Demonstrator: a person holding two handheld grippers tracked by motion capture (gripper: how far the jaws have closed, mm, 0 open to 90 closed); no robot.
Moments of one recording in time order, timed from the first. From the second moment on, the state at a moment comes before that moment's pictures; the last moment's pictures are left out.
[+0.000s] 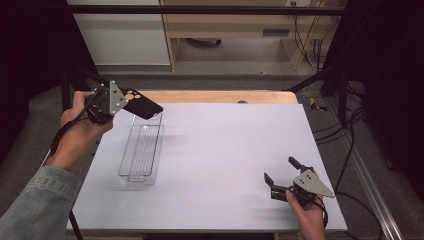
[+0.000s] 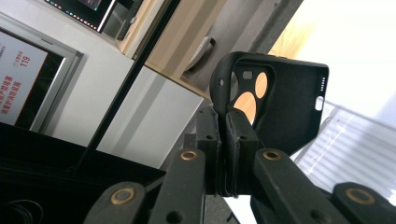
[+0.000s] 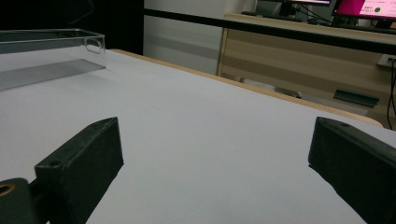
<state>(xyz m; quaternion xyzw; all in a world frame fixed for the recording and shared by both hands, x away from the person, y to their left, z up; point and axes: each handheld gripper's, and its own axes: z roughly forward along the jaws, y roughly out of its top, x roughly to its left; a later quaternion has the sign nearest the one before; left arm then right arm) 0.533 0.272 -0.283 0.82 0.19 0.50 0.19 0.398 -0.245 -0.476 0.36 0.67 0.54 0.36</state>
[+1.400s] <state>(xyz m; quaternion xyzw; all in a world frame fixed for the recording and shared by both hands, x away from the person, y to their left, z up) 0.554 0.274 -0.317 0.86 0.15 0.48 0.11 0.396 -0.240 -0.476 0.34 0.67 0.55 0.35</state>
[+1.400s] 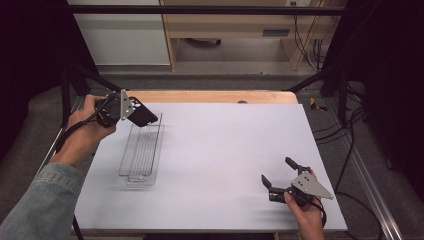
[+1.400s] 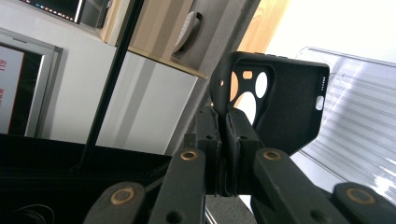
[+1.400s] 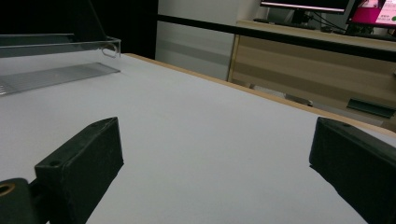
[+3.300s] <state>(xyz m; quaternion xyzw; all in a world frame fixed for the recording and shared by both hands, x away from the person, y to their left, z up) 0.586 0.253 -0.340 0.89 0.11 0.45 0.07 0.398 -0.240 -0.478 0.34 0.68 0.55 0.35</state>
